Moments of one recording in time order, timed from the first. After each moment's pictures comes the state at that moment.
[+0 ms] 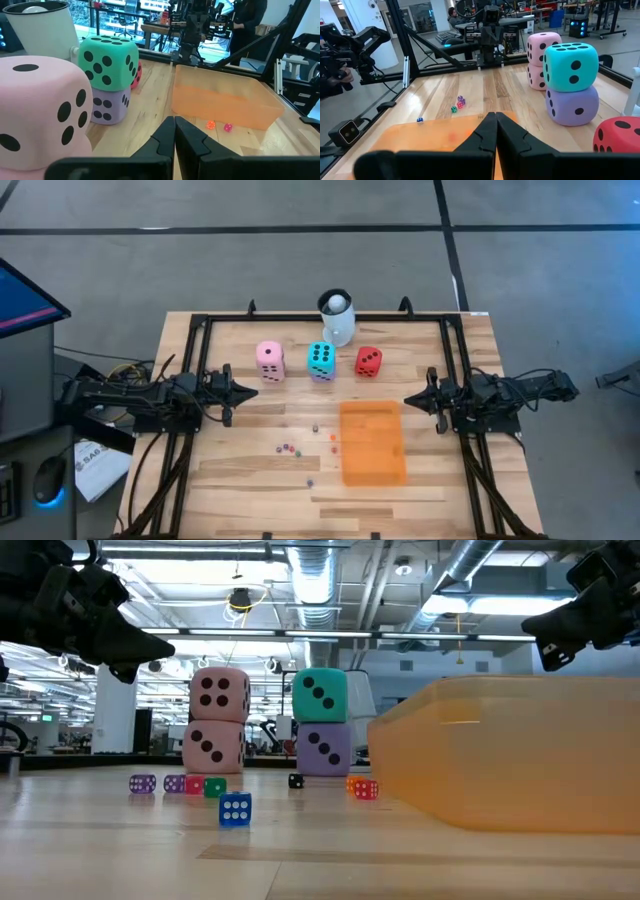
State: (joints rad) left arm 0.00 0.24 0.01 0.11 -0.16 -0.16; right arm 0.20 0.02 0.10 -0.17 0.18 0.16
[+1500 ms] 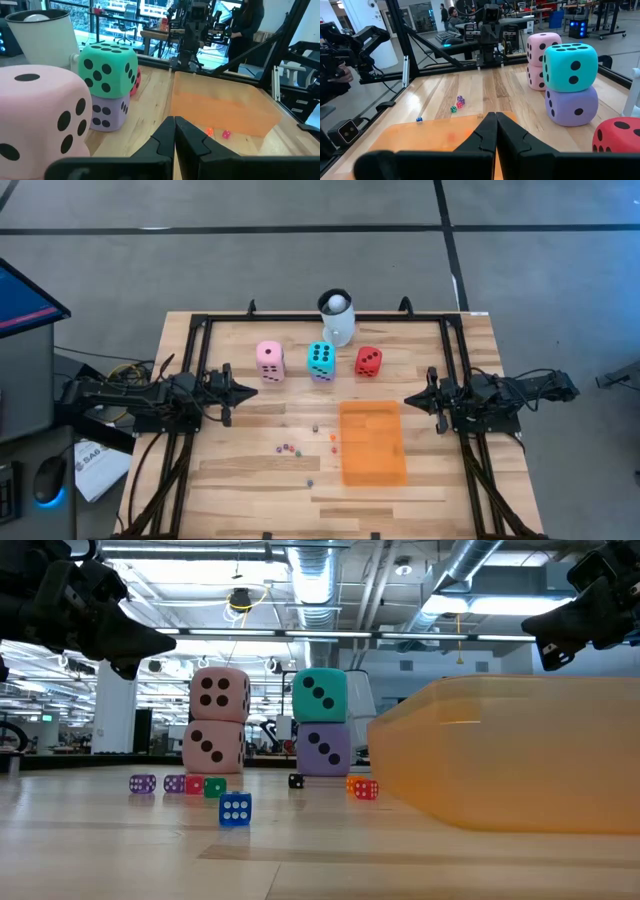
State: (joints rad) left arm 0.00 0.24 0.01 0.14 -0.16 -0.16; right arm 0.20 0.02 0.10 -0.17 0.18 0.15
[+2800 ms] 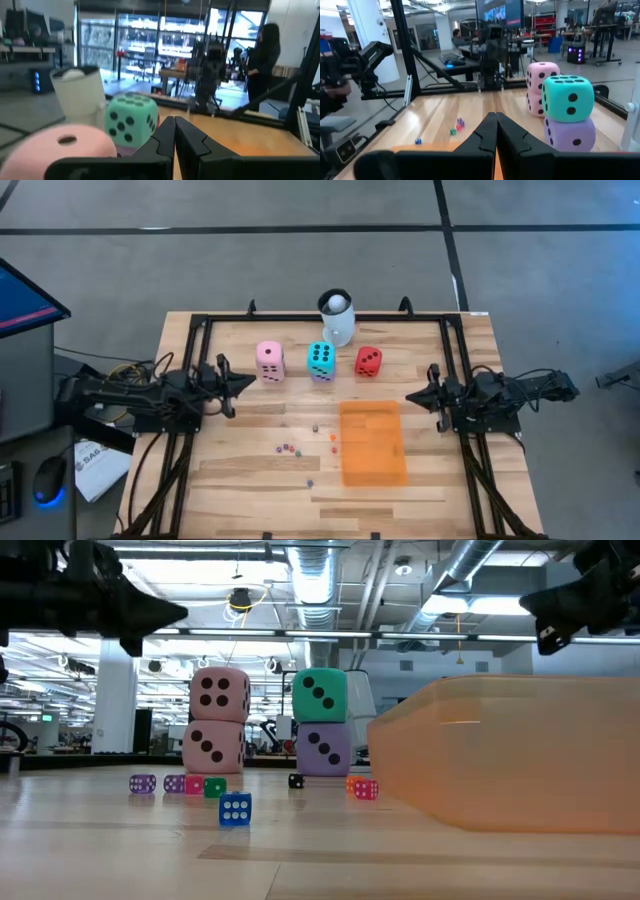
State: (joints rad) left arm 0.00 0.35 0.01 0.45 -0.28 -0.10; right arm 0.20 0.02 0.10 -0.05 0.18 0.08
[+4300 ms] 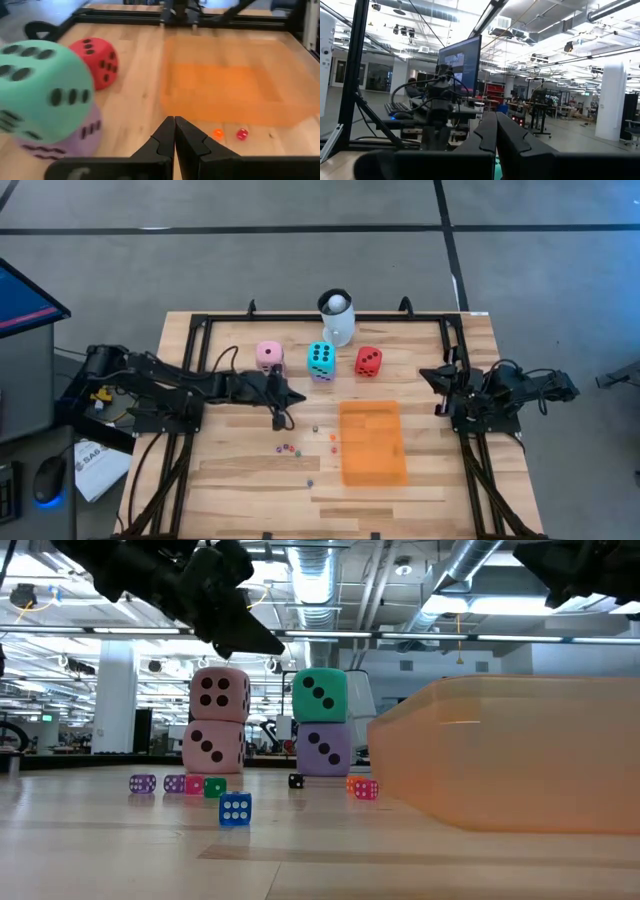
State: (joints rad) left arm -0.07 1.32 0.60 0.28 -0.15 -0.06; right arm 0.20 0.02 0.10 0.32 0.37 -0.29
